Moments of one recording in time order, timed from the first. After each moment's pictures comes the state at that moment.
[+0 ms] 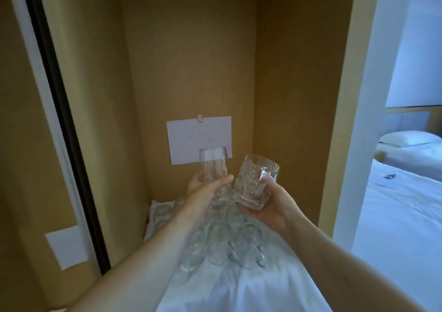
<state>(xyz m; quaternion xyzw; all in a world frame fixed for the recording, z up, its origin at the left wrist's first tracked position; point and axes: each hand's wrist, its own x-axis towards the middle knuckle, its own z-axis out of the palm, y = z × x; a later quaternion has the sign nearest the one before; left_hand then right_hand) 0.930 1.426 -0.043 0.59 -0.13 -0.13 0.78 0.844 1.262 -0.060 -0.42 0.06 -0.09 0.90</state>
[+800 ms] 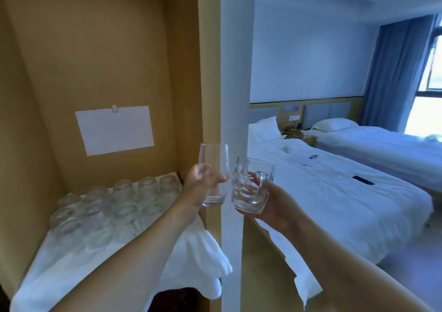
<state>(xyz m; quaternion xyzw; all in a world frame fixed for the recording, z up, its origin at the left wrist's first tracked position) 0.715 1.229 -0.046 0.64 -0.25 -0.18 0.70 0.586 1.072 -0.071 -0.51 -0.01 -0.11 0.86</state>
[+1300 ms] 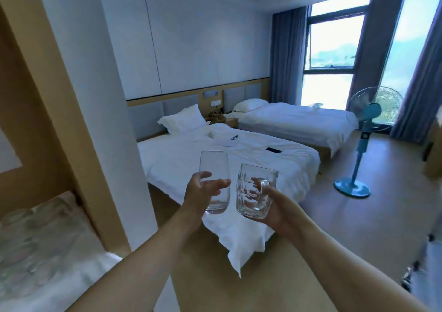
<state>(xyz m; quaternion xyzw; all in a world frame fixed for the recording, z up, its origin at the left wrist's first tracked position) 0.569 1.030 -0.082 0.62 -0.35 -0.32 0.62 0.389 0.927 -0.116 -0.46 0.11 -0.28 0.84</state>
